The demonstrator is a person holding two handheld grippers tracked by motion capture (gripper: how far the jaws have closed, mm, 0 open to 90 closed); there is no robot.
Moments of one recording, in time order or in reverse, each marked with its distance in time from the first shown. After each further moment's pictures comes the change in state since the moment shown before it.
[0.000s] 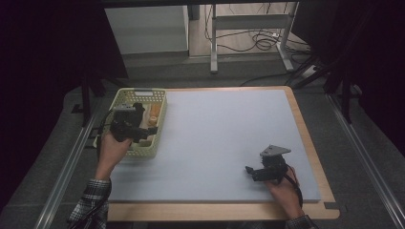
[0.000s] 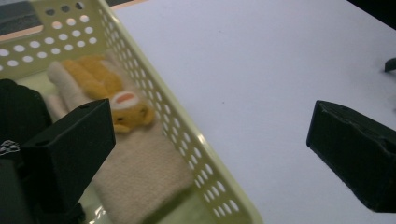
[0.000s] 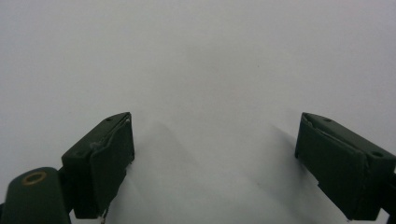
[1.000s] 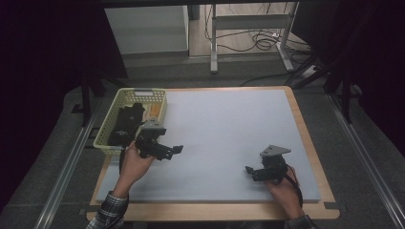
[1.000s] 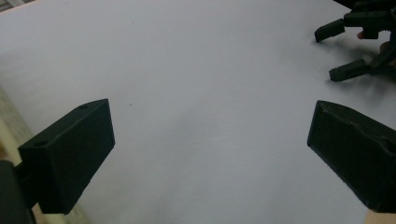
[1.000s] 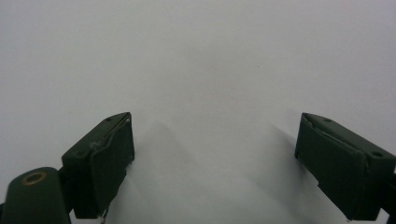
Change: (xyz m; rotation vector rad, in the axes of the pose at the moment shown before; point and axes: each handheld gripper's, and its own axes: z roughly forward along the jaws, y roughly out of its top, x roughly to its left) left arm -0.084 -0.011 0.033 0.016 -0.114 0.127; right arm 0.000 0.000 0.000 0.001 0.000 -0.001
